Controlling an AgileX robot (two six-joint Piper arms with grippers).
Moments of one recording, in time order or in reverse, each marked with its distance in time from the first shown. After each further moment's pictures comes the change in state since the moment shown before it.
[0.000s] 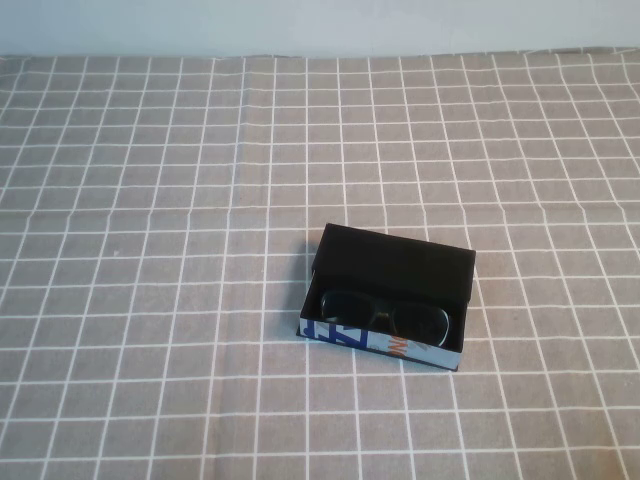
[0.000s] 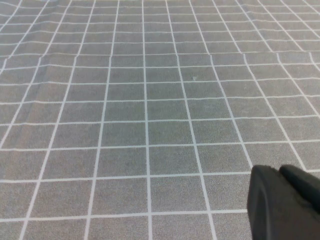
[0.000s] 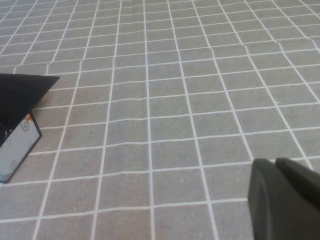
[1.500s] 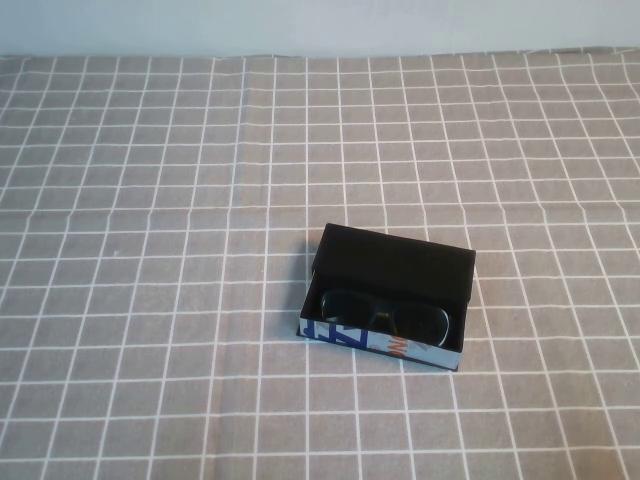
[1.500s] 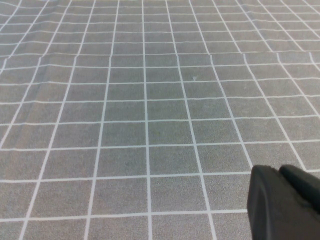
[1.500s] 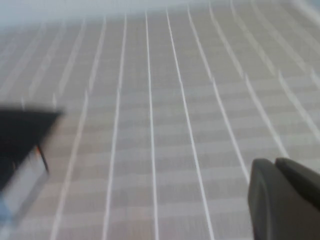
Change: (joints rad) right arm 0.000 0.000 0.002 0.004 -0.084 0.000; left arm 0.000 0.000 0.000 -0.002 0.000 0.000
